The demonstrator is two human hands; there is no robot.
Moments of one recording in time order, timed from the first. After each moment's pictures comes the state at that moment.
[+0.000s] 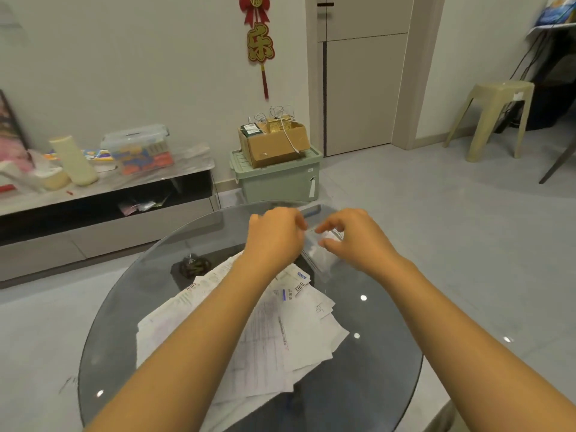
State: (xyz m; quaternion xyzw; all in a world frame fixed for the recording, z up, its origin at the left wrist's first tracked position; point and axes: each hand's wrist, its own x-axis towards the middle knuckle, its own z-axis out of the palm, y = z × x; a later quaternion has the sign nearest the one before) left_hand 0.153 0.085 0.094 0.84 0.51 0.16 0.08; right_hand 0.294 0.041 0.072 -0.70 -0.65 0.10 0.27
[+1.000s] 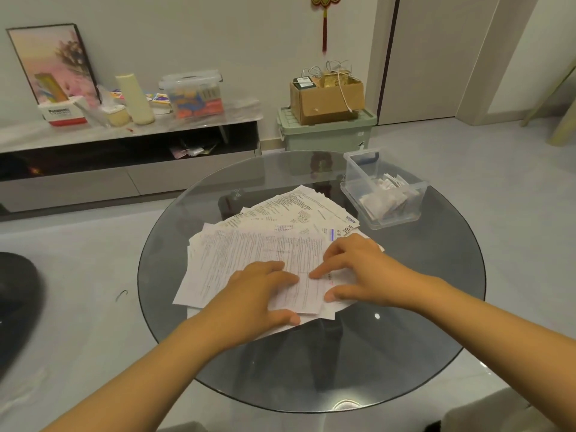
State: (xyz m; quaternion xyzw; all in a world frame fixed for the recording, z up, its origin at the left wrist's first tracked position) left_hand 0.012 -0.020 -0.008 0.84 0.51 0.02 0.18; right_hand 0.232 -0.009 -0.010 -0.52 -0.83 0.17 0.08
